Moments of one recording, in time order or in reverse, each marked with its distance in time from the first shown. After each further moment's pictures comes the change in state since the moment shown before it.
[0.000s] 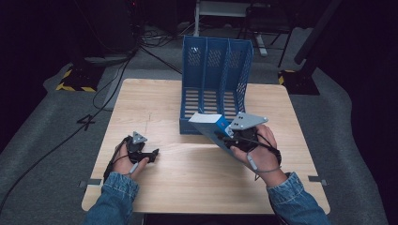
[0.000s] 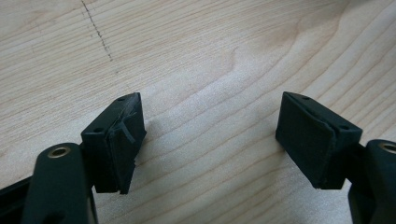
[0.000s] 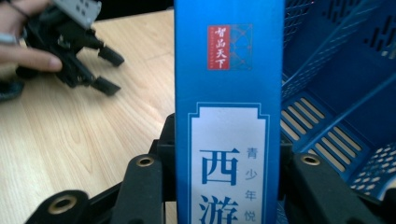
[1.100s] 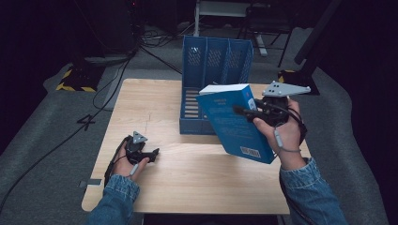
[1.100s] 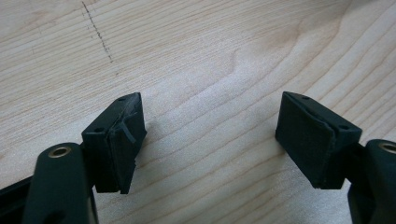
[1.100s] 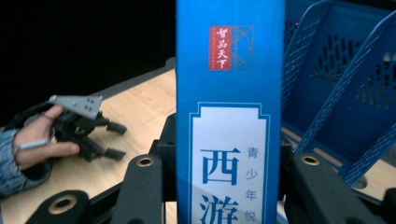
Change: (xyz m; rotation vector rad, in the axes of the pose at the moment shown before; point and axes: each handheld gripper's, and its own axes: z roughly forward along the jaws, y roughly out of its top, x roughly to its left) left arm -0.001 0.001 0.001 -0.001 0.002 -0.007; right arm -0.059 0.040 -0.056 -0.163 0.020 0.209
